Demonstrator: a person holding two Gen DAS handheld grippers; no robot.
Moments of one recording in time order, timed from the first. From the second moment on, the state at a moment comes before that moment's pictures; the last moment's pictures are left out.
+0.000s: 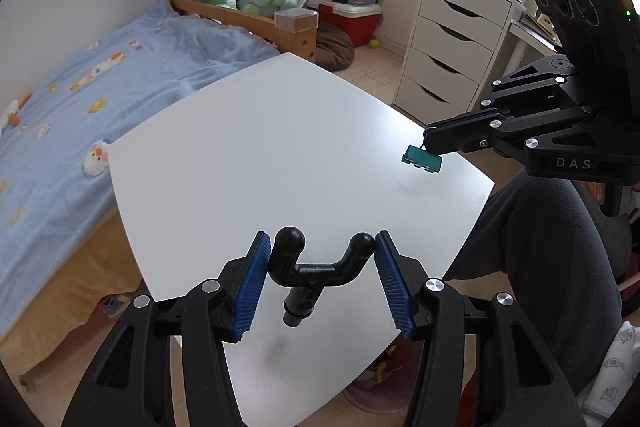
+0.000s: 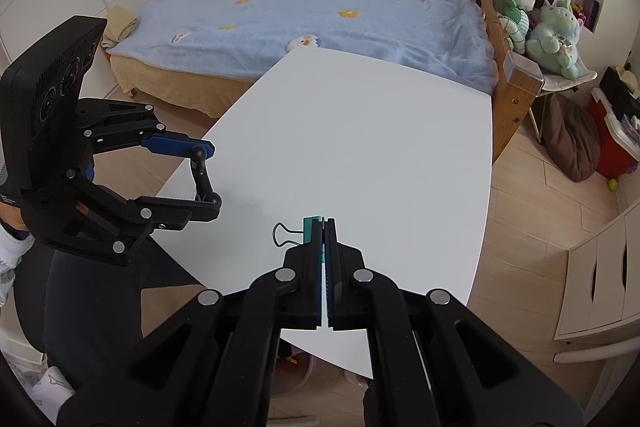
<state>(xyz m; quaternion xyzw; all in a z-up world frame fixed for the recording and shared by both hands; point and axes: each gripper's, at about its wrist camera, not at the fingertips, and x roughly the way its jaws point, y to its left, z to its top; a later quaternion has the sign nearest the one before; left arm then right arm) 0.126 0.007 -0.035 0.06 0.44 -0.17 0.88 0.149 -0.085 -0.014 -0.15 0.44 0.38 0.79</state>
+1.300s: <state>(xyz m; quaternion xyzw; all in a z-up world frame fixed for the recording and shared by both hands) 0.005 -0.017 -0.014 0.02 0.40 -0.19 0.89 0.011 -0.110 -0.030 -0.16 0.45 0.48 0.74</state>
